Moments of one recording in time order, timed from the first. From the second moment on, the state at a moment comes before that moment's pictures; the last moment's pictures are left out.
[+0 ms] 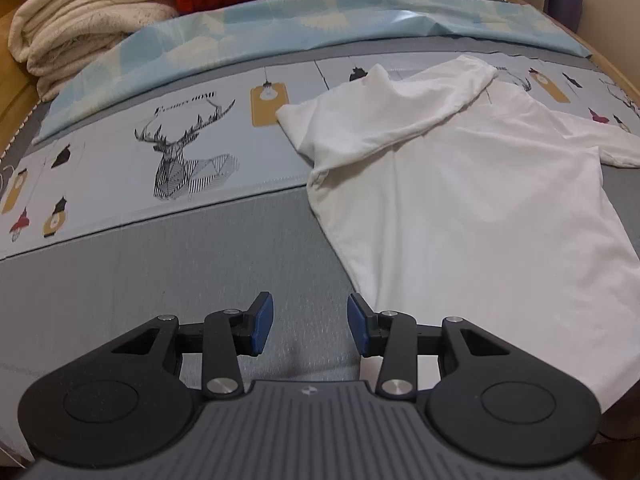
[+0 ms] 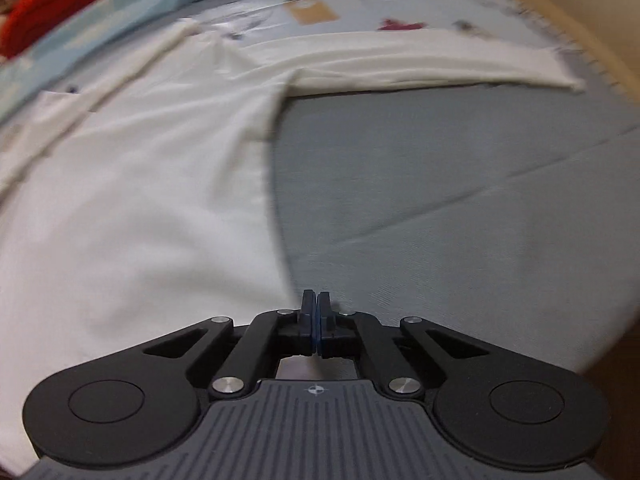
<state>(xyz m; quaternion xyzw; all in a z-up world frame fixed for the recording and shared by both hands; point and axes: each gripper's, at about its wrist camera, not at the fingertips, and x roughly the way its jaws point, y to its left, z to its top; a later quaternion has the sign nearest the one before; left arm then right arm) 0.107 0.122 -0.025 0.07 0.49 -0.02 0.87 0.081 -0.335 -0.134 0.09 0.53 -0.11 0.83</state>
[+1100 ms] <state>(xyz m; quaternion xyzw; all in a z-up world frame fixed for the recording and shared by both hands) 0.083 0.117 -0.105 0.09 0.62 -0.16 0.76 0.069 -0.340 -0.140 -0.02 0.60 -0.15 0.79</state>
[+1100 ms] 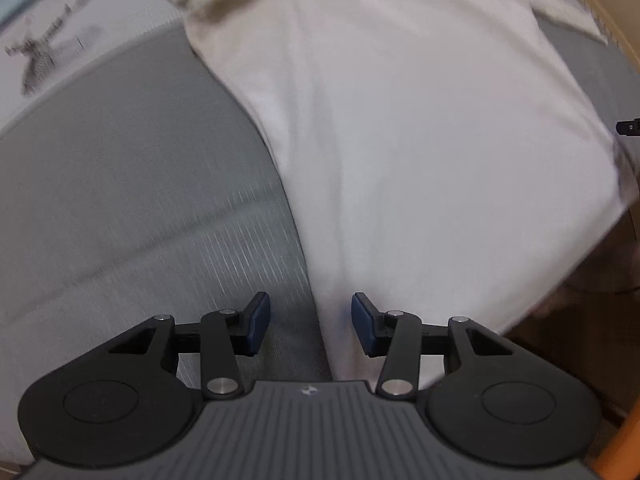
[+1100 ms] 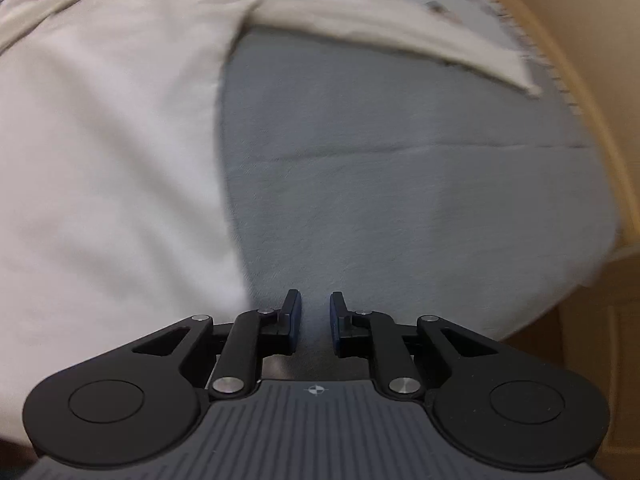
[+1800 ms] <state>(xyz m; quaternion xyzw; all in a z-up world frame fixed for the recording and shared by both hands) 0.167 0.020 -0.005 0.04 0.38 0.00 0.92 0.182 -0.279 -0.073 0.14 0.48 -0.03 0.87</state>
